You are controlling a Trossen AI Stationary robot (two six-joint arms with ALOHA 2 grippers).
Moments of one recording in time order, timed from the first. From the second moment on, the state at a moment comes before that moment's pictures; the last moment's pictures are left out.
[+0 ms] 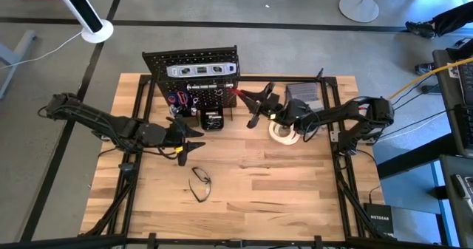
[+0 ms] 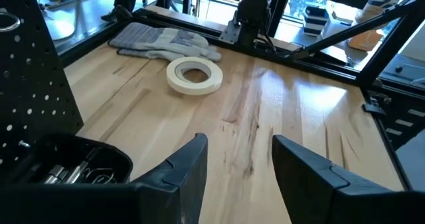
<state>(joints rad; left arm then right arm) -0.30 0.94 0.66 -0.10 -0.46 -0.37 -0.13 1.58 0.73 1.23 0.24 -0.11</state>
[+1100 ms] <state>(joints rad) -0.30 0.94 0.66 -0.09 -0.47 -0.38 -0.13 1.74 0.73 1.36 0.07 0.03</state>
